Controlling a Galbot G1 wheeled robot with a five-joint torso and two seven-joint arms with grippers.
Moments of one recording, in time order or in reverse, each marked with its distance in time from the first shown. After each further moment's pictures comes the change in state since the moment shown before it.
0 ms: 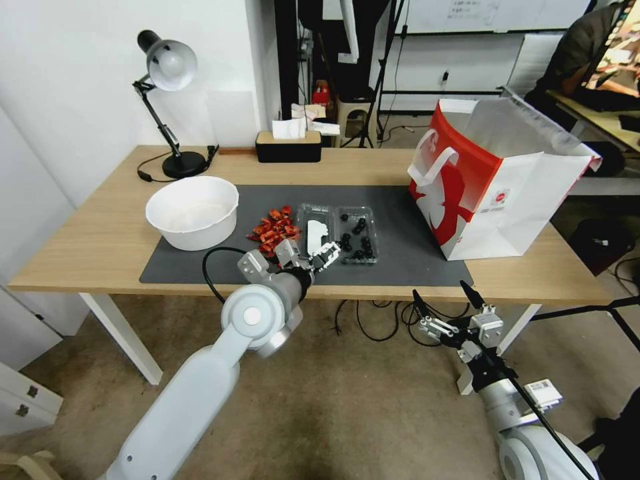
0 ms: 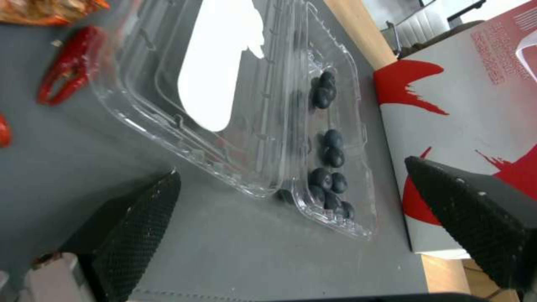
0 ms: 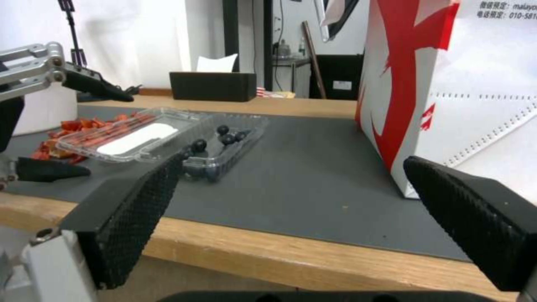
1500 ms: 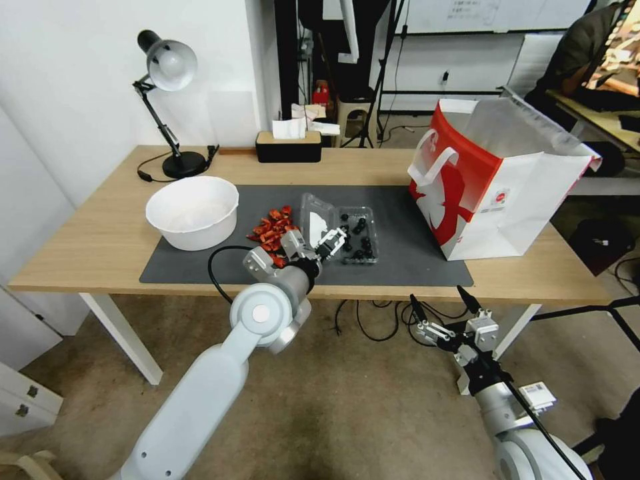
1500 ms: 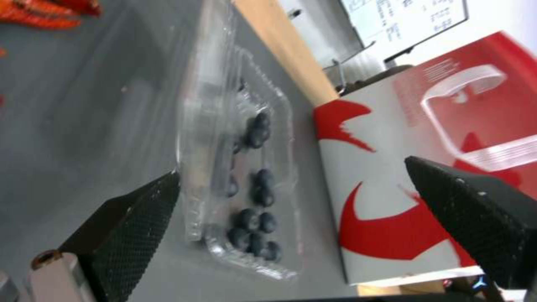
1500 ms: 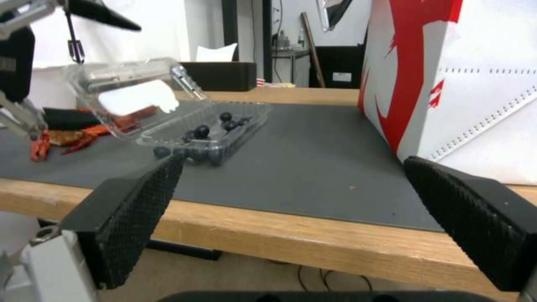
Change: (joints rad) left arm 0.009 -0.025 -0.008 0.013 0.034 -0.094 0.171; right arm -0.006 0.022 -0.014 -0.016 -0.019 0.003 0.002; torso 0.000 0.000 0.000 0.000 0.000
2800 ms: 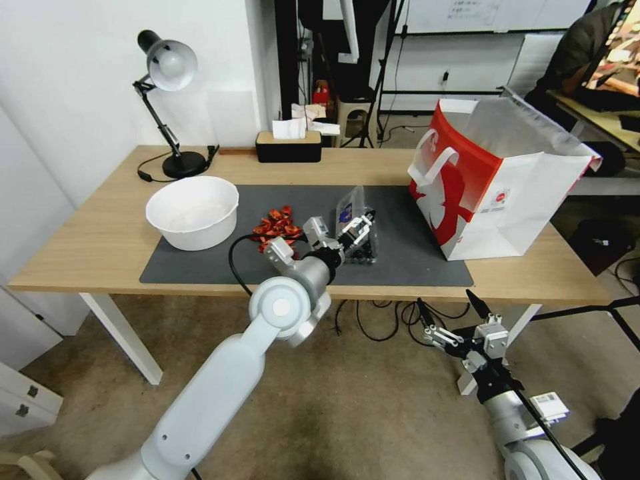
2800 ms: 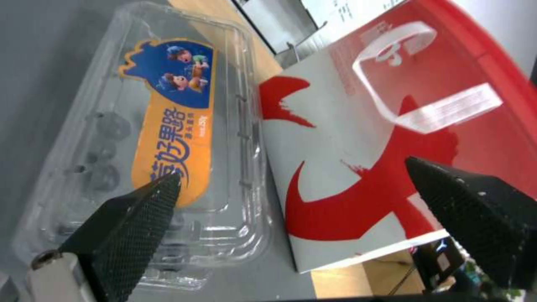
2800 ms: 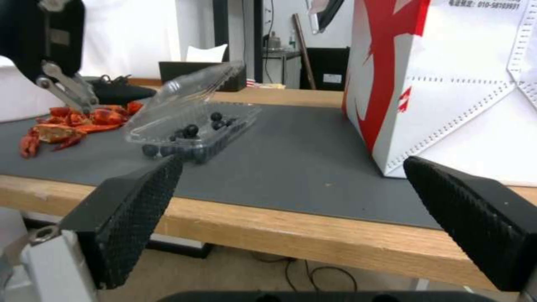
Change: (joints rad) left arm -0.095 -0.054 0.100 0.083 0.037 0.006 0.099; right arm -0.052 0.003 0.044 0.033 -0.002 0.015 -0.001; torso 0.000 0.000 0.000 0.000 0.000
